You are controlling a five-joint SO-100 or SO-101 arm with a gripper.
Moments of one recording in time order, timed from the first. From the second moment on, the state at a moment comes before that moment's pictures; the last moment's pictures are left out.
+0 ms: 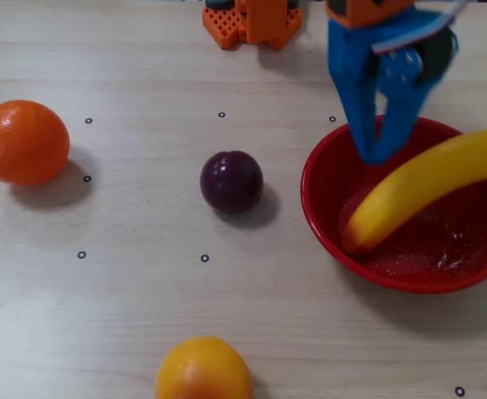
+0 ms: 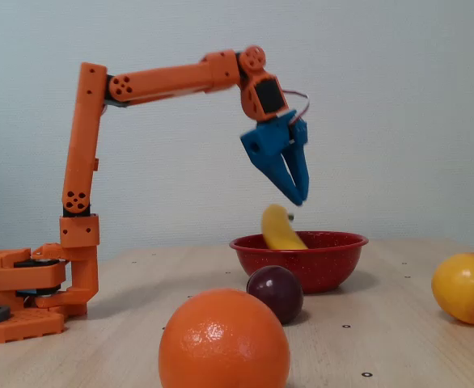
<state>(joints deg) -18.0 82.8 61.3 81.7 -16.3</state>
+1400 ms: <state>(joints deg) 0.2 163.7 148.1 68.7 -9.8</state>
